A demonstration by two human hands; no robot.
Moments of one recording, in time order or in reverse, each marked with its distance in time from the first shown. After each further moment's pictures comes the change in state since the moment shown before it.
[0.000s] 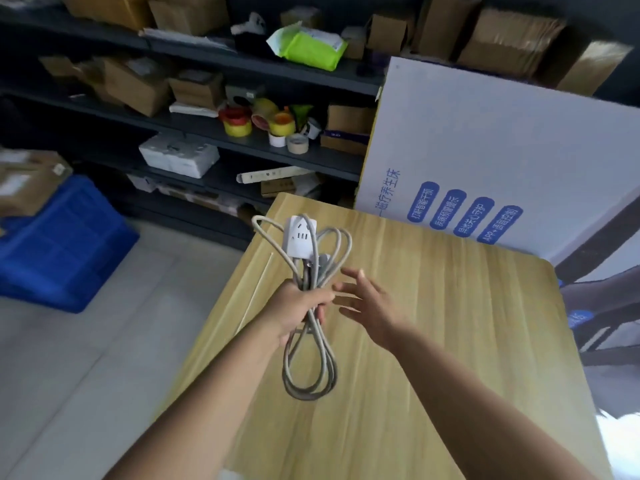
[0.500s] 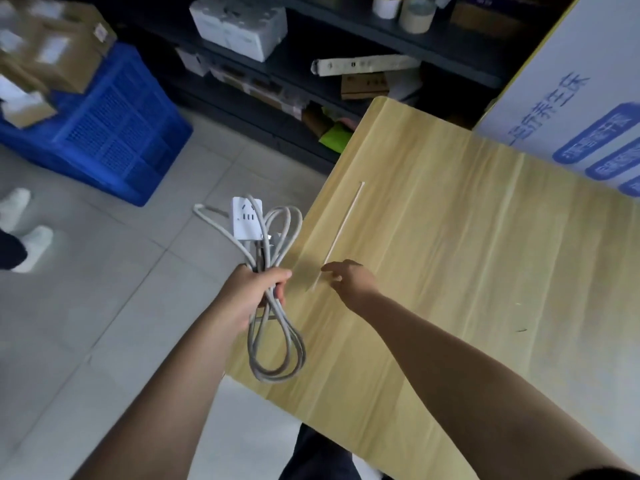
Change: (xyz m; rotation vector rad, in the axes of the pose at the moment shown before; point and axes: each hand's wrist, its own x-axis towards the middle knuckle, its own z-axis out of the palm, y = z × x) left_hand 0.036 -0.136 -0.225 -0.090 0.339 -0.323; right_hand 0.179 0.194 0.143 -1.207 -0.160 0.025
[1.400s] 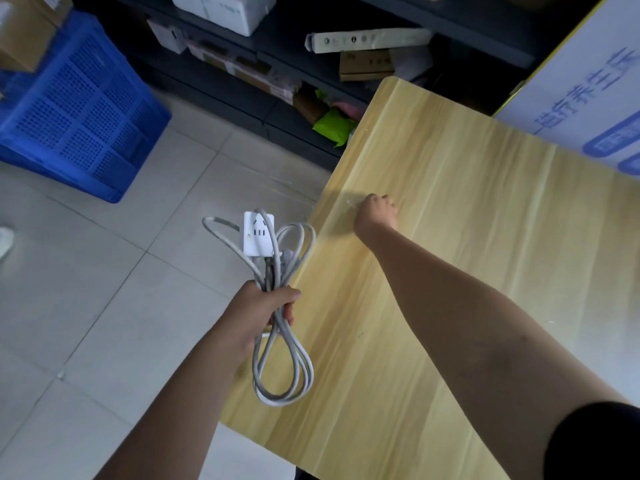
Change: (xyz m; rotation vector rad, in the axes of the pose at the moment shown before) left_hand 0.082 -0.030 0.001 -0.064 -0.101 -0.102; right_hand 0.165 -0.002 -0.051 -0.207 0.254 0.425
